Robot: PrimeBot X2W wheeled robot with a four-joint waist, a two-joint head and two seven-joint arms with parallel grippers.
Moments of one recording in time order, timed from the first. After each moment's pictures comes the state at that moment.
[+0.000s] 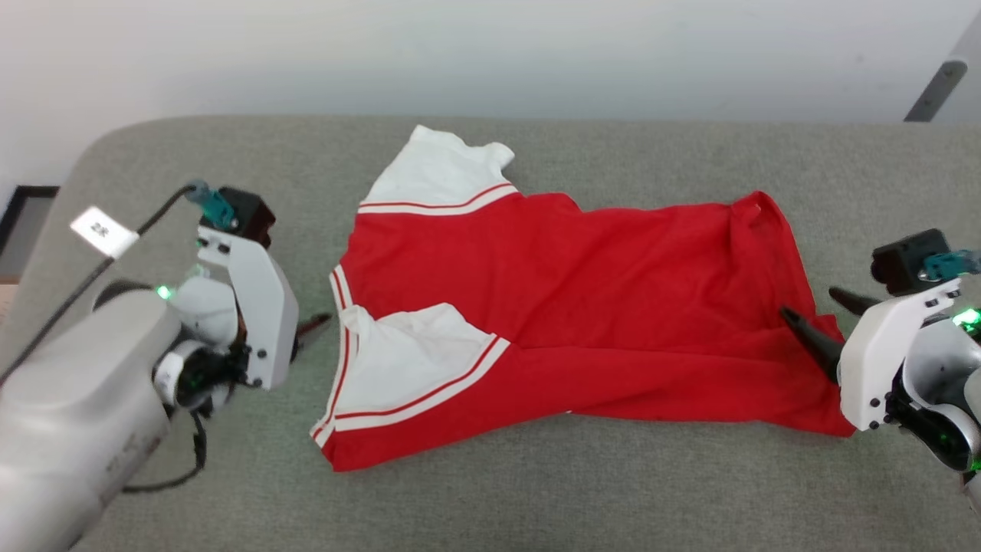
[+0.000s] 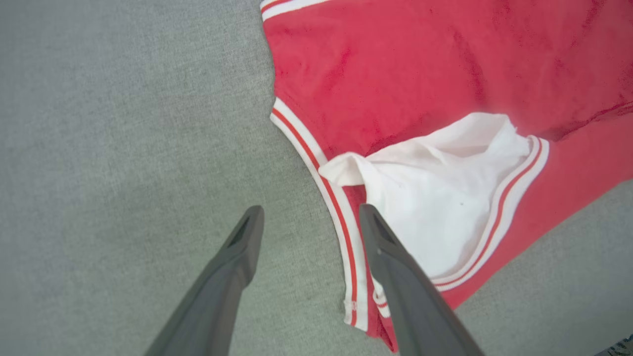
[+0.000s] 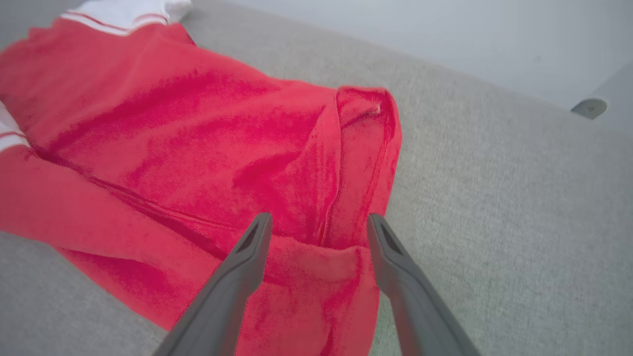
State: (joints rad) left arm -1.00 0.69 -1.15 0.55 -1.22 -0.03 0.47; right arm -0.56 -0.56 0.50 0.39 0.66 0.13 0.38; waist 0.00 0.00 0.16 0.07
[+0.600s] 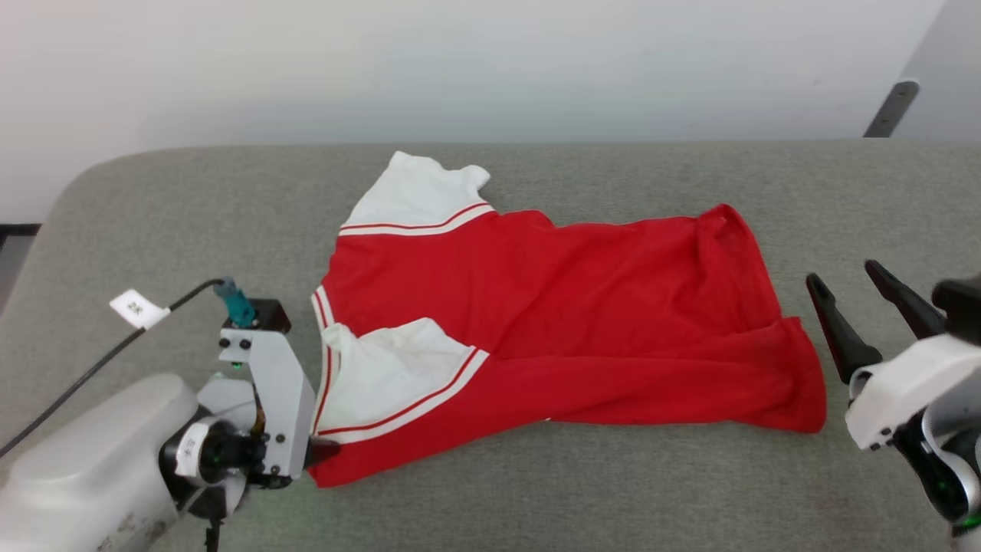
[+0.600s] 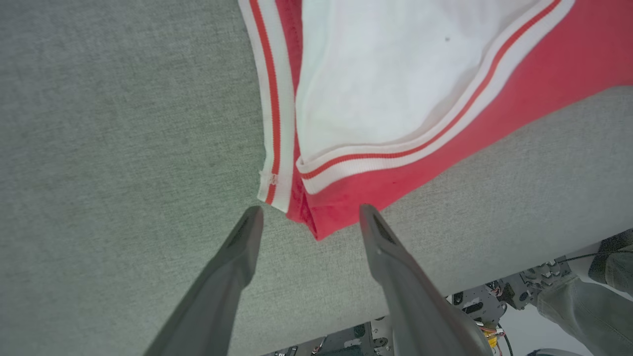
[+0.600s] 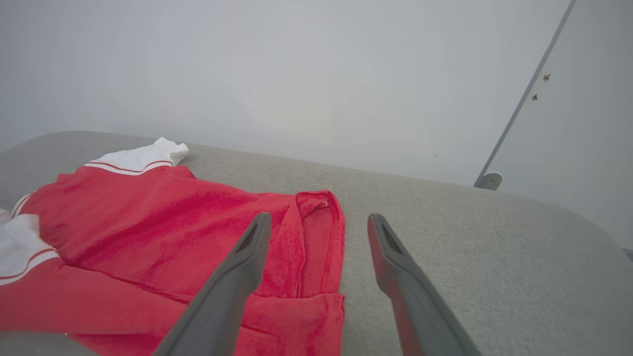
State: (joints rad) left arm -0.83 0.77 -1.15 0.31 -1.40 0.22 0.72; right arm -0.34 -0.40 0.16 0.18 0.42 0.13 0.12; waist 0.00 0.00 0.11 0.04
